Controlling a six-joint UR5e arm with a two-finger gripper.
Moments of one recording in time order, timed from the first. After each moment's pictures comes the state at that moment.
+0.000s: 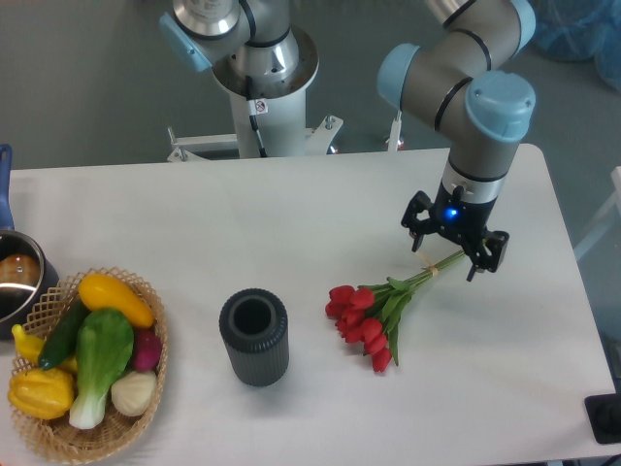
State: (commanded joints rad) arm 2.73 -1.90 -1.64 -1.00 1.45 1.37
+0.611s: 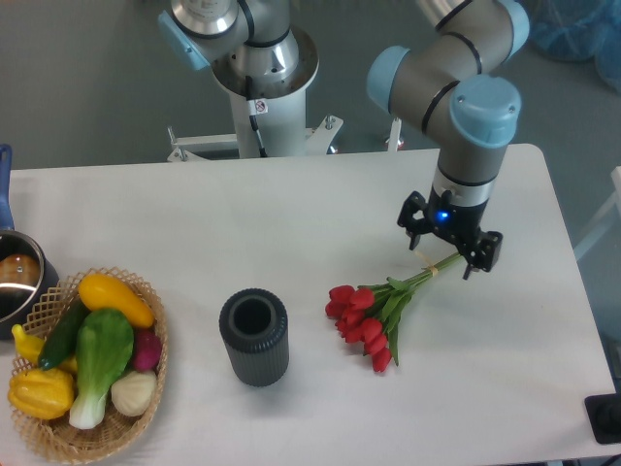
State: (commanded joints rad) arm 2.71 -1.88 -1.76 -0.97 1.46 1.34
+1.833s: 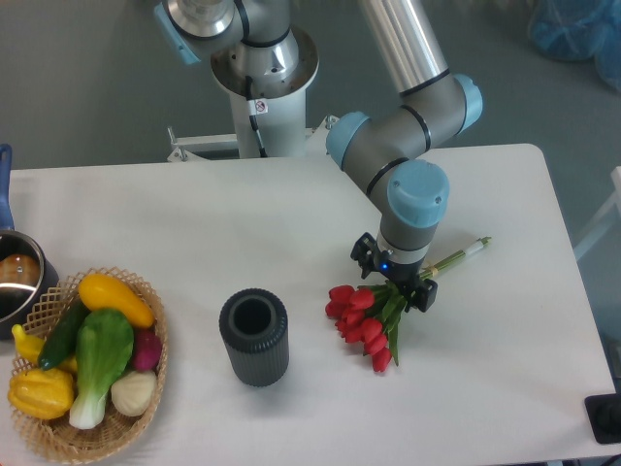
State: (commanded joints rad) arm 2.58 -2.06 -1.76 -0.87 1.55 1.33
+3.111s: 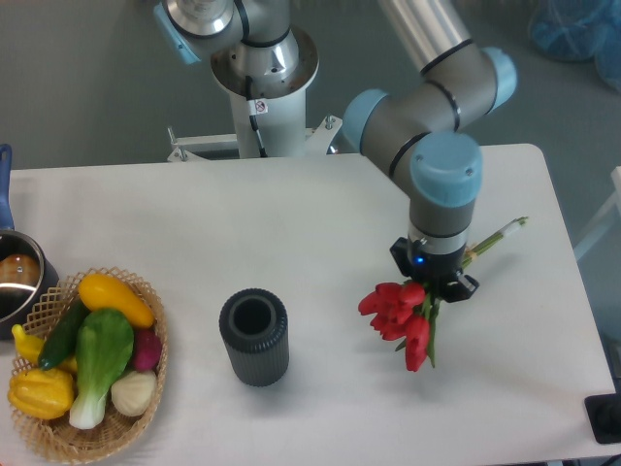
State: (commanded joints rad) arm 2.61 -1.99 -1.46 -1.09 1.60 1.30
